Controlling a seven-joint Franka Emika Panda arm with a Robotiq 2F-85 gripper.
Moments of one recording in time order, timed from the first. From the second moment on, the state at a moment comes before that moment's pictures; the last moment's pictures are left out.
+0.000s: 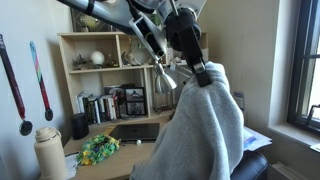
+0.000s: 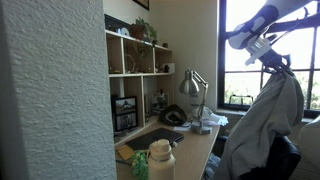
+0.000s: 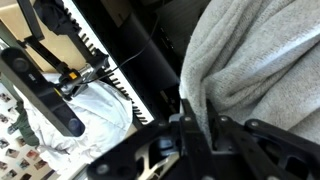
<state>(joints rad) -0.23 -0.13 -0.24 -1.85 -0.68 1.43 0.96</state>
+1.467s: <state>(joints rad) -0.32 0.13 -0.35 -1.86 -0.85 1.36 1.19</state>
